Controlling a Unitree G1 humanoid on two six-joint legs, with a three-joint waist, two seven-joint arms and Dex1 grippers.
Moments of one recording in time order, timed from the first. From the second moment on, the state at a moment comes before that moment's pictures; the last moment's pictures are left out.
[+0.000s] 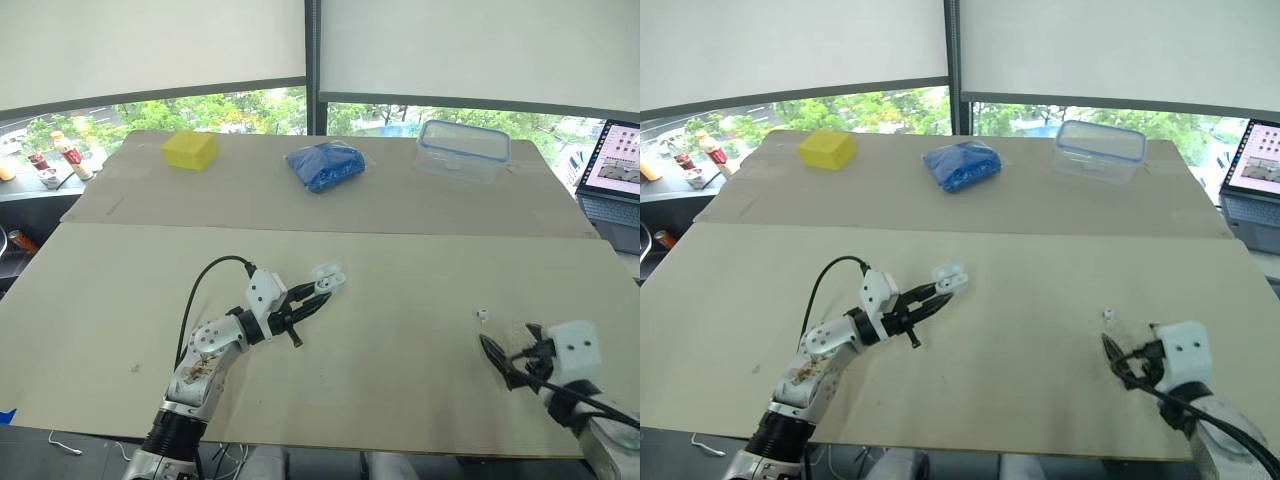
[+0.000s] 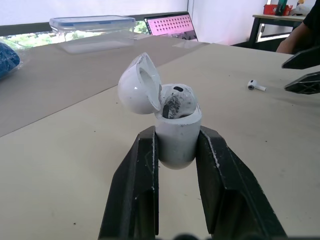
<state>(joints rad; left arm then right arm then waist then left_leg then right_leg) -0.24 0.31 -0.13 -0.02 -0.30 0.04 -0.81 0.27 -0.49 -0.40 -0.42 0.29 0.42 0.40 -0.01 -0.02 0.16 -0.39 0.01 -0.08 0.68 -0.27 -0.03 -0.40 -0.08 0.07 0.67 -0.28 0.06</state>
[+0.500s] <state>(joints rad) -0.24 0.30 -0.15 -0.02 -0.29 0.04 -0.82 0.06 -0.45 -0.32 -0.22 0.27 0.48 0.34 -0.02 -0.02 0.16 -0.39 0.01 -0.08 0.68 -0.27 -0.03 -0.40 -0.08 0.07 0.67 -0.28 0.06</state>
